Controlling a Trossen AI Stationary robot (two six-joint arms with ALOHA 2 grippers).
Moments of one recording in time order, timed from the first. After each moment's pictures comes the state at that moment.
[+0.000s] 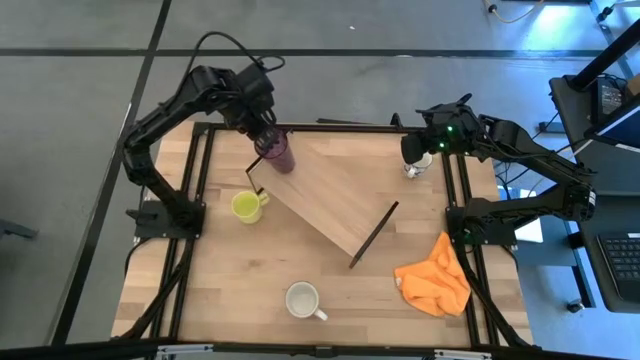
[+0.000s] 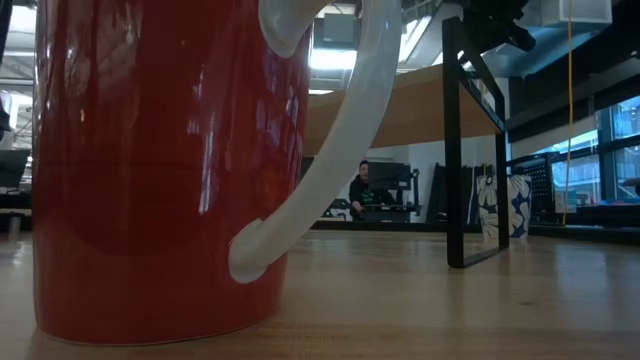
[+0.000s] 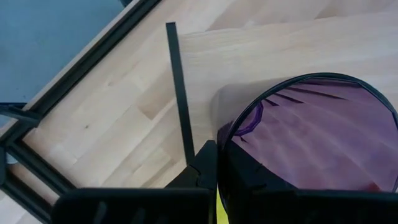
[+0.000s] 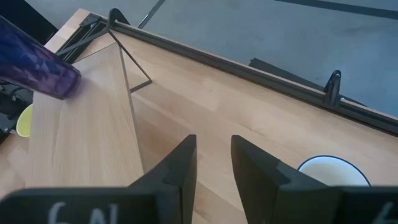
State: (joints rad) left arm 0.55 1.59 1.96 -1.57 0.02 -0.26; right arm -0.40 1.05 1.28 -0.96 0.23 0.60
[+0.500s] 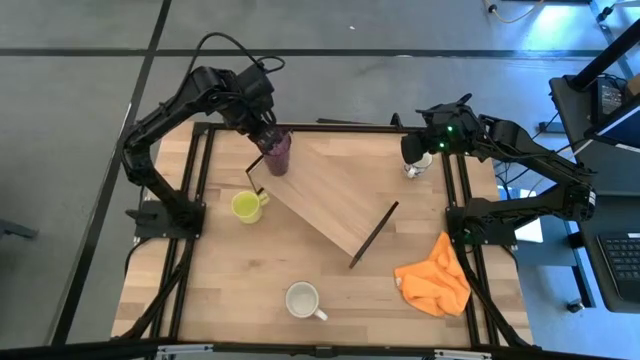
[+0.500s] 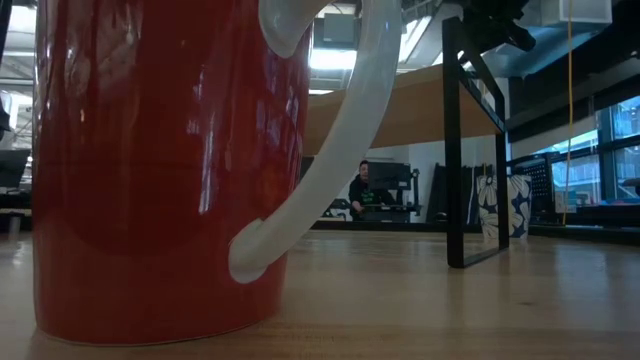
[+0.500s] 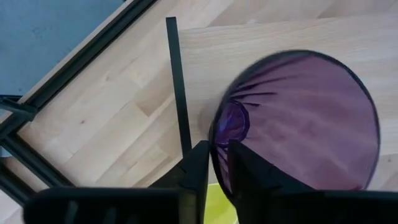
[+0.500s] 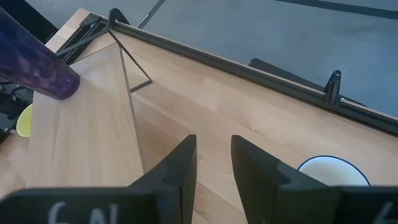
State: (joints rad) left arm 0.55 1.59 1.95 -1.57 0.02 -0.29; right arm -0.40 1.05 1.28 -0.96 0.23 0.60
